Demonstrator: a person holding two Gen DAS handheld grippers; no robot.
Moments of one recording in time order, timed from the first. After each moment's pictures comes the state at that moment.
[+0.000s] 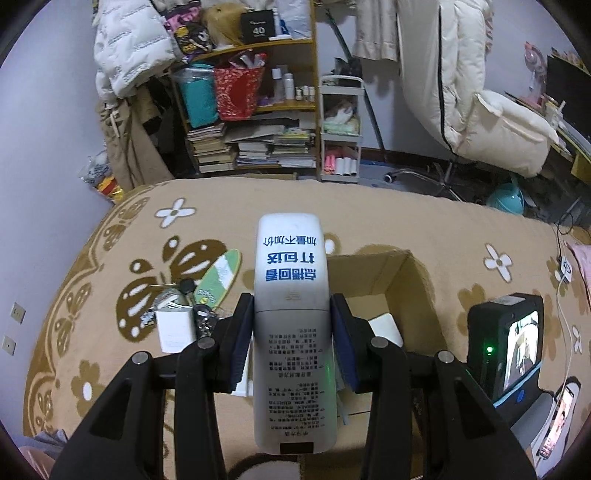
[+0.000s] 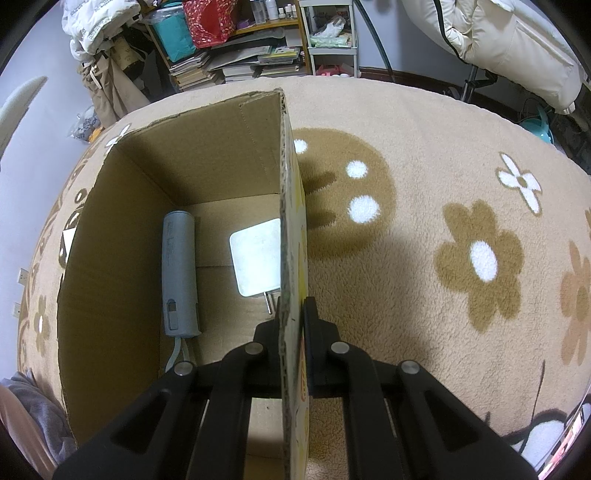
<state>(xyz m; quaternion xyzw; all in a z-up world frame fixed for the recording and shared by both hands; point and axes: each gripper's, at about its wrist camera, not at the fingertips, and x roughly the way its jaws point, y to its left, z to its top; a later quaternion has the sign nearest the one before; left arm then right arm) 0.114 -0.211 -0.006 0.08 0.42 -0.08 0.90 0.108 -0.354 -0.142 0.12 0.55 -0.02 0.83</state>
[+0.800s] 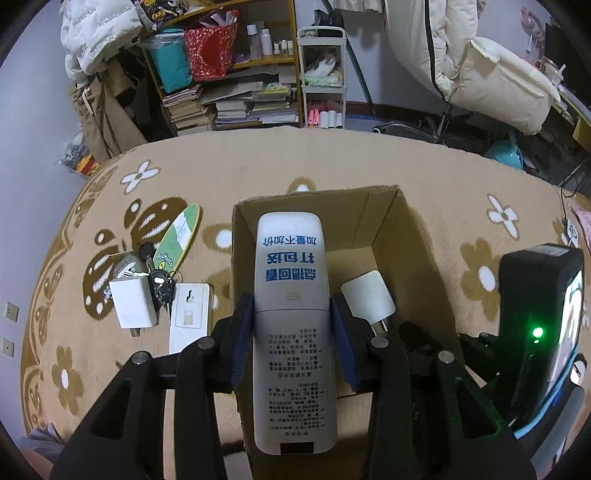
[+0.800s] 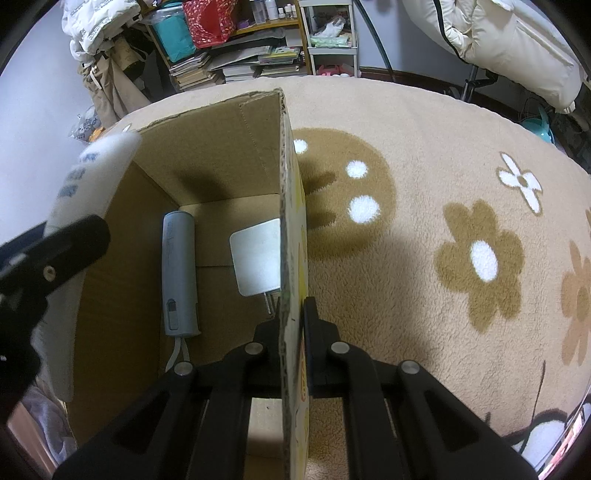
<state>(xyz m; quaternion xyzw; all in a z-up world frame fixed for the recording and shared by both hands) 0.126 -0.241 -0.067 0.10 0.49 -0.09 0.86 0.109 -0.352 -0.141 0.12 0.55 -0.02 0.83</state>
